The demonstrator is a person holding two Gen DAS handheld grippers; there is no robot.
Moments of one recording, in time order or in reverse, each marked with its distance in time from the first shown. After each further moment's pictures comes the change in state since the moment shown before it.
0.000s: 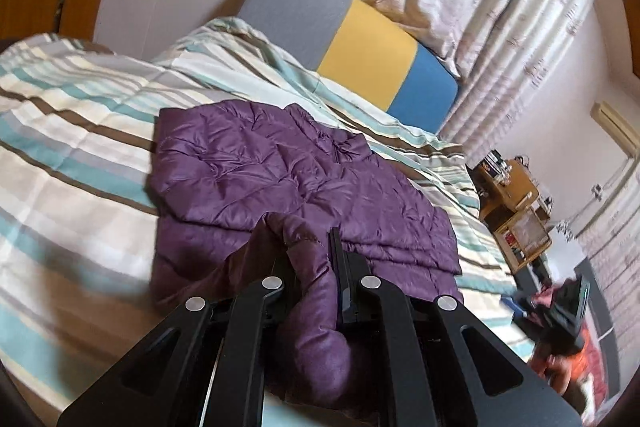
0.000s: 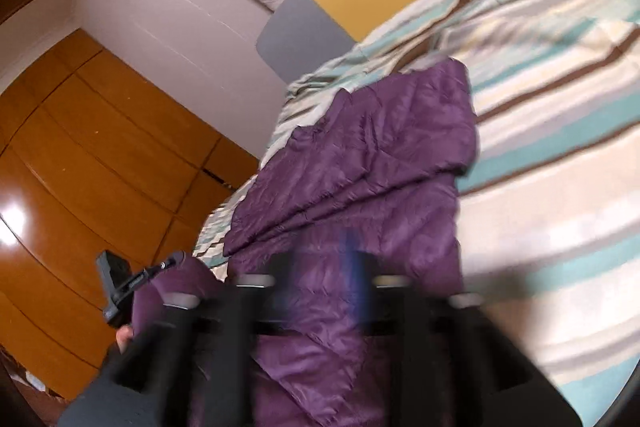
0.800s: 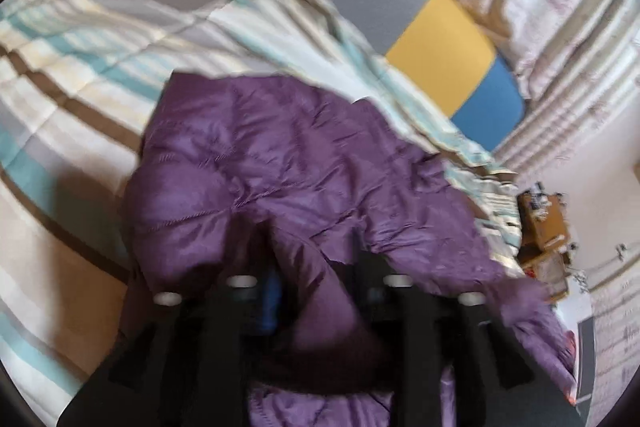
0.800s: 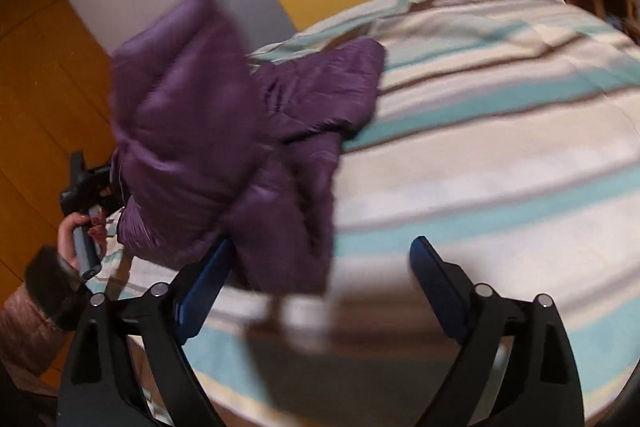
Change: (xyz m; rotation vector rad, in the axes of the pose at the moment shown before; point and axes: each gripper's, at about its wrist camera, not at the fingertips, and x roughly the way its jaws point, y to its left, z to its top) left arm 0.095 0.054 0.046 -0.177 0.050 0.081; right arm -0.011 -0.030 -0.045 -0.163 0.011 -0.251
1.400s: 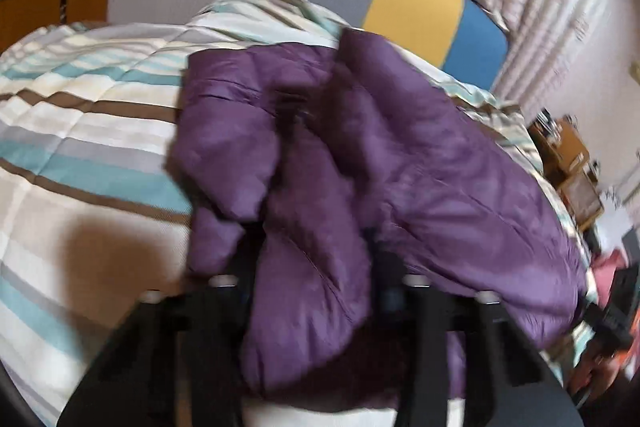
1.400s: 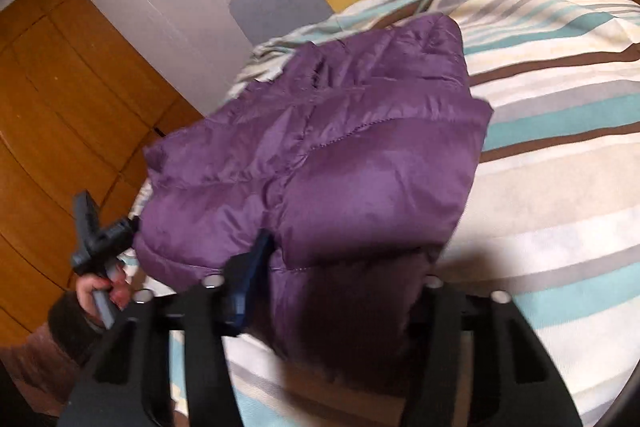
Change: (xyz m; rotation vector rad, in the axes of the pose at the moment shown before) left arm -0.014 0.015 -0.063 0.301 0.045 0.088; right arm 0.062 0.033 0.018 0.009 0.050 0.154
